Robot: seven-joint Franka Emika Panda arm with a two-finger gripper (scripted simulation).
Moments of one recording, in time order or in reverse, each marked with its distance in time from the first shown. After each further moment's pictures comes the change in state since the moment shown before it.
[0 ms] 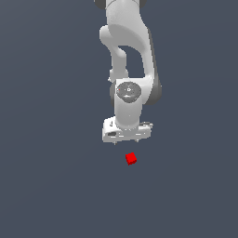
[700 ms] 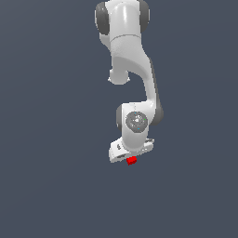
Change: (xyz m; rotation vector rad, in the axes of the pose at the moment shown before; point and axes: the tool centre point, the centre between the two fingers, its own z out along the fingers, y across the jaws) arm 0.042 -0.016 0.080 -0.014 -0.014 -0.190
